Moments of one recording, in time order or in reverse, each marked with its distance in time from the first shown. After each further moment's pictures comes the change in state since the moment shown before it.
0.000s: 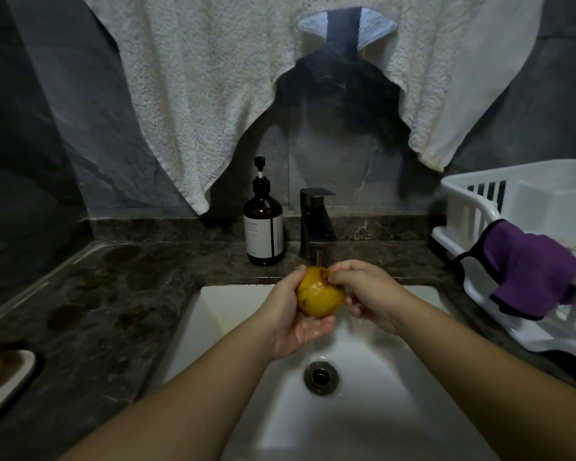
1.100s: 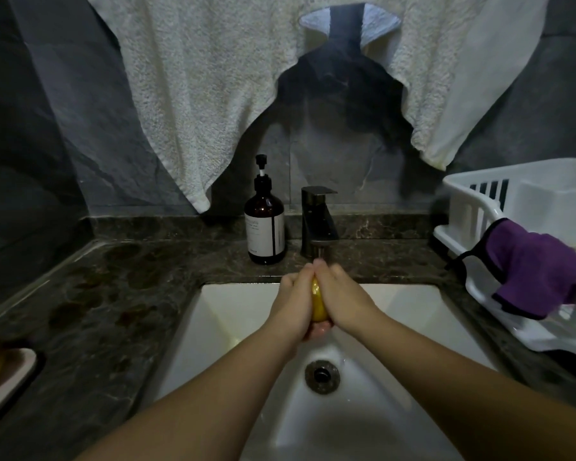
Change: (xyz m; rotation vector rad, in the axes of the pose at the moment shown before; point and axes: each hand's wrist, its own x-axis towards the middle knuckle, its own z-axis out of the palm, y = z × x) left_hand 0.017 -0.012 0.004 0.241 0.225 0.243; right_hand -0.005 0.005 0.043 -0.412 0.107 -0.083
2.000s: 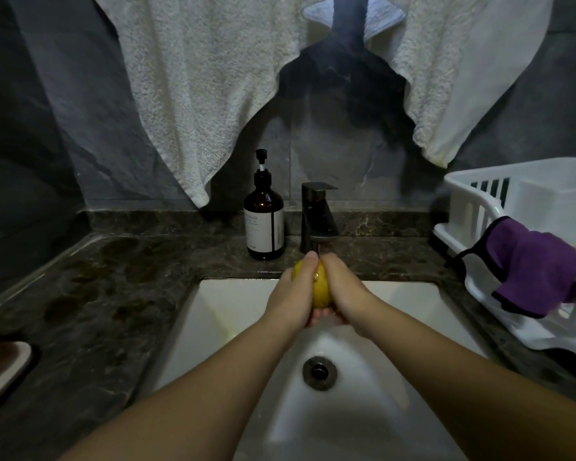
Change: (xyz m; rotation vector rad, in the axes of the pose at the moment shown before) left_hand 0.003 0.005 -0.002 0.123 -0.008 0.063; right_hand 0.007 -0.004 -0.003 0.237 -0.036 0.100
